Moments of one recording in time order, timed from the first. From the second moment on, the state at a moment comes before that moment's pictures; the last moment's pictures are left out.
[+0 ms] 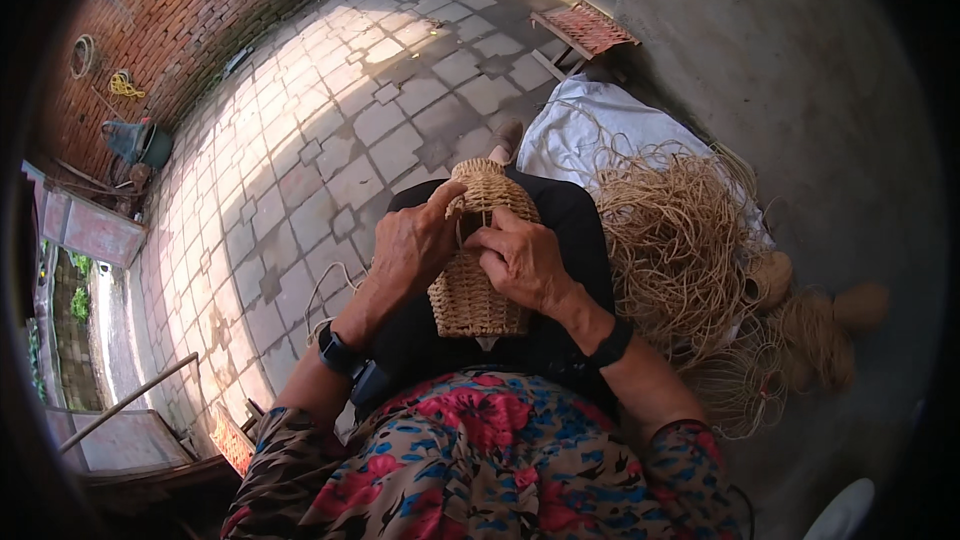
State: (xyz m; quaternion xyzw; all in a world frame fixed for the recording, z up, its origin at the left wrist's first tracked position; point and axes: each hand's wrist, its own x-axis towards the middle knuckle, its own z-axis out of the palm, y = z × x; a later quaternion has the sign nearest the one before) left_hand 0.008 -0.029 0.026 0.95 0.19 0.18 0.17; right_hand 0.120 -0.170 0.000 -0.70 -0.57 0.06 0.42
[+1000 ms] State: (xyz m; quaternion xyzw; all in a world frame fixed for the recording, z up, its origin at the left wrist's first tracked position) left_hand -0.073 -0.034 0.014 0.58 0.38 0.15 0.70; right_hand 0.129 -0.175 -0.004 -0.69 -0.46 0.21 0.52
